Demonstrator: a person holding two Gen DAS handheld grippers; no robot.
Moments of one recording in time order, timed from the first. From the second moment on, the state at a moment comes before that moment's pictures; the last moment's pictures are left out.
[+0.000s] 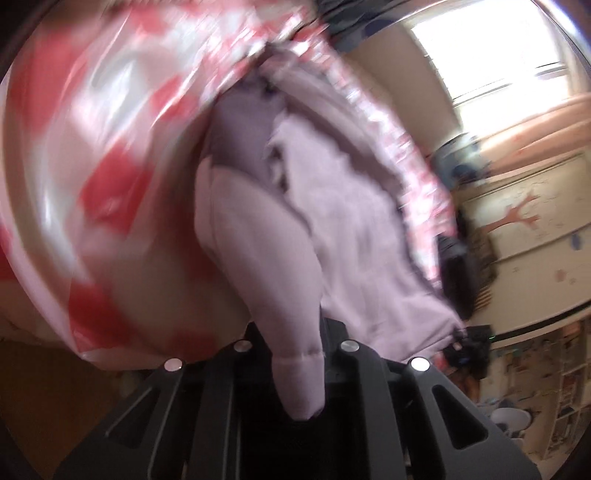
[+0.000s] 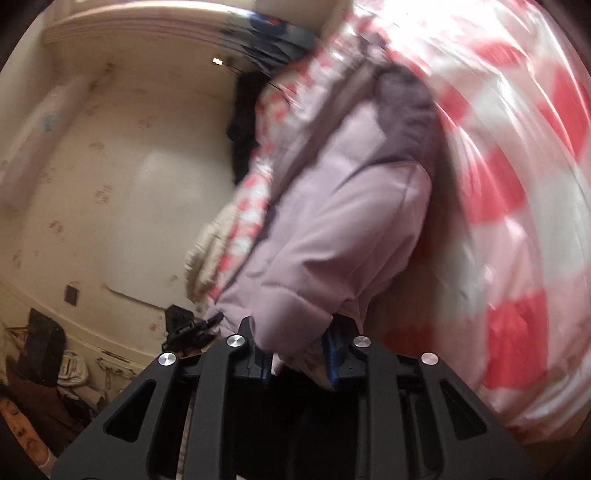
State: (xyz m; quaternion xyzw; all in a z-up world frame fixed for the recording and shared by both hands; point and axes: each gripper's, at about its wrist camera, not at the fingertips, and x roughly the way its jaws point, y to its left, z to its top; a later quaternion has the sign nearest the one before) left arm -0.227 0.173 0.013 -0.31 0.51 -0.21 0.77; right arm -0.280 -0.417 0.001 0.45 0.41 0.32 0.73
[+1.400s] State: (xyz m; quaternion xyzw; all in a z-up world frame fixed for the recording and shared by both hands) left arm -0.278 0.241 -0.070 -0.36 0.57 -0.27 0.69; right arm -0.291 -0.414 -0.097 0.45 0.55 0.39 0.58
